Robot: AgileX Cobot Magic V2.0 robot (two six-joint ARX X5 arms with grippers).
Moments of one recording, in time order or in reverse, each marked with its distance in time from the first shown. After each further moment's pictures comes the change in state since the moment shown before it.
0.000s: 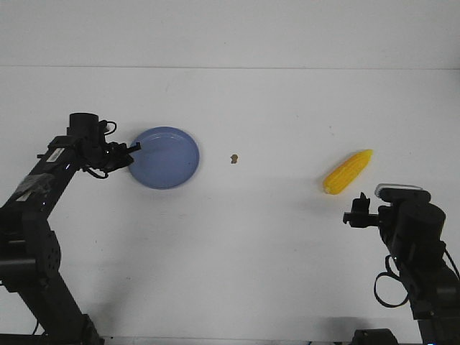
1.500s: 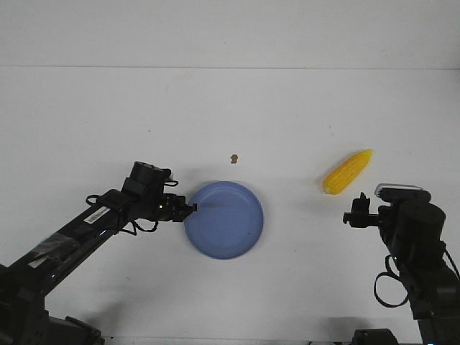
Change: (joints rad) left arm -0.456 -0.355 -0.485 0.206 0.061 -0.119; right arm 0.000 0.000 0.000 0.000 0.000 0.000
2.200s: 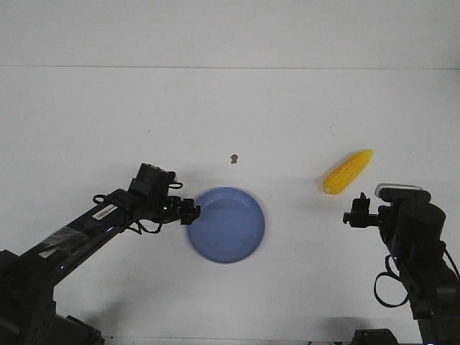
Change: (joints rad) left arm -0.014 0.044 -0.002 0.015 0.000 -0.008; right arm 0.000 0.000 0.000 0.000 0.000 0.000
